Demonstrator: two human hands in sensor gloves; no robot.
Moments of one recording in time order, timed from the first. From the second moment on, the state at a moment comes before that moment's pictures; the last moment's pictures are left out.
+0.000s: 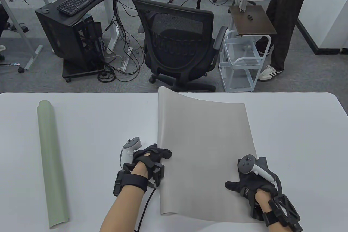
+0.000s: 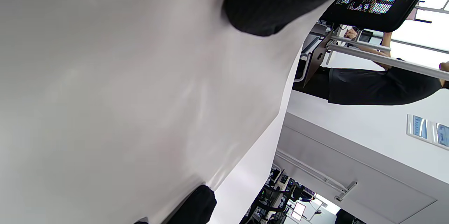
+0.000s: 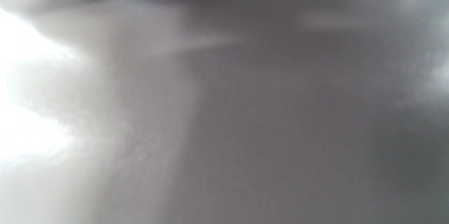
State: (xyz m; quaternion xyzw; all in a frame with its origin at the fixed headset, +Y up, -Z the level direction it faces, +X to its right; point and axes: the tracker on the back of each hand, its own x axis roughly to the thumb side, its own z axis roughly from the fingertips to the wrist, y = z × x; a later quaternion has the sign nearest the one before) left_hand -0.143 -0.803 -0.426 -0.37 0.07 0.71 0.60; right_hand 0.257 -0.809 -0.360 -0.06 0.34 0.93 0.11
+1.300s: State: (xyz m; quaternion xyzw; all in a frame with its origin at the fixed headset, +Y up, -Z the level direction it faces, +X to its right) left_hand -0.195 -0.803 -0.428 -0.34 0.12 0.72 0.60; right_hand 0.257 -0.809 -0.360 -0.06 0.34 0.93 0.11
